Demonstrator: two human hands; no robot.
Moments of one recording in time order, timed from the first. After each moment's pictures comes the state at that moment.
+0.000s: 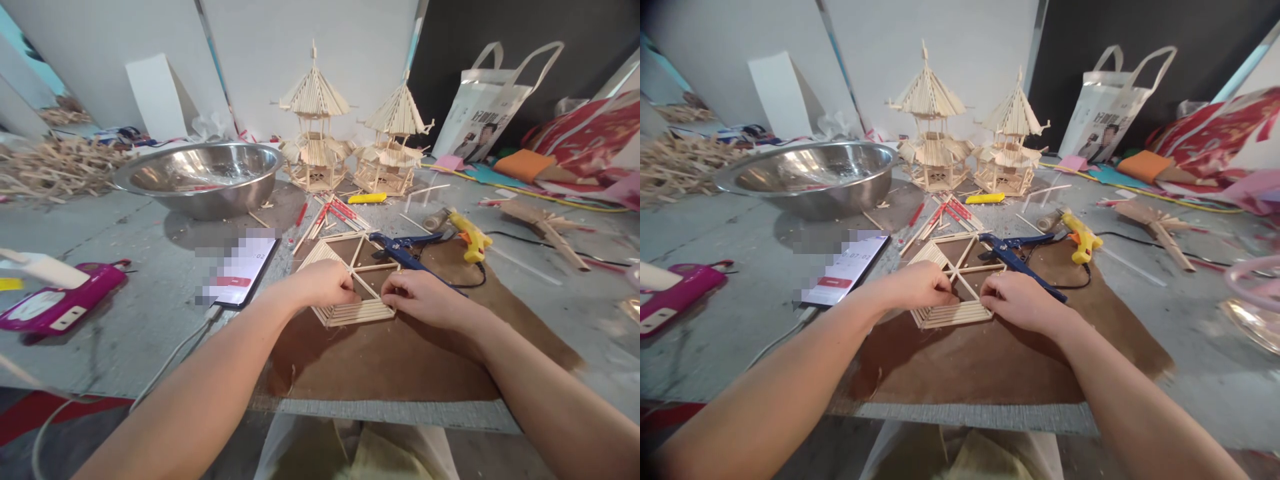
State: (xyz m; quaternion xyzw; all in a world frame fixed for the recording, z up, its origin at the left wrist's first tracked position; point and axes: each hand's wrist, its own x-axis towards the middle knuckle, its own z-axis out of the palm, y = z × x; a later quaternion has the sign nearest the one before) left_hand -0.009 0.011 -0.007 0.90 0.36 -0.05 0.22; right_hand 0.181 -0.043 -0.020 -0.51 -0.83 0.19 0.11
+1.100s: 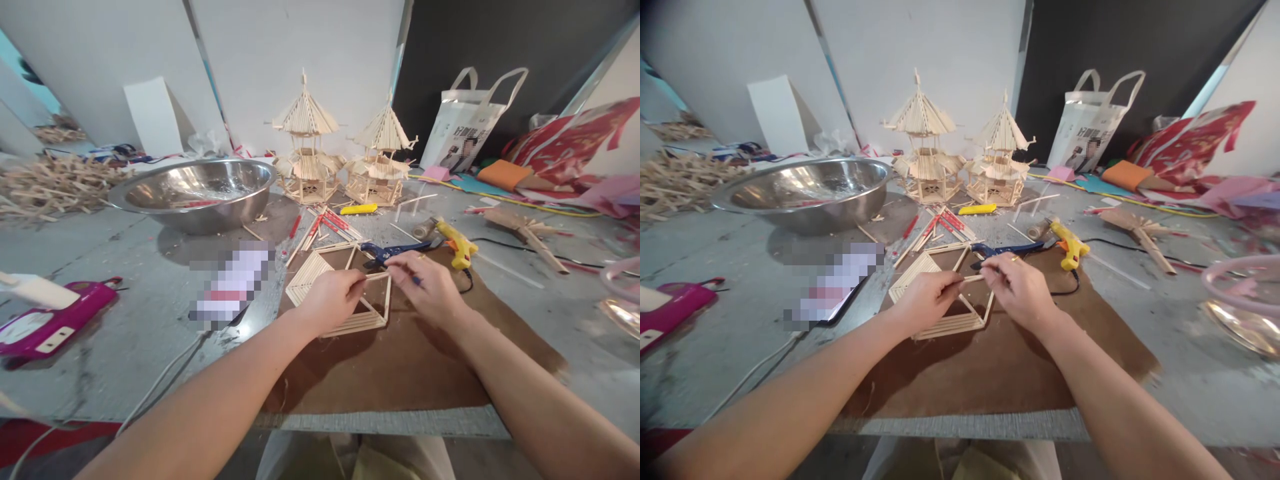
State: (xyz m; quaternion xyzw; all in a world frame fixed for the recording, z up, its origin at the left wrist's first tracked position) left_hand 0.012 -0.008 -0.021 0.88 0.38 0.22 0.18; right_hand 0.191 -0.039 -0.020 -0.54 -0.76 0.03 0.35
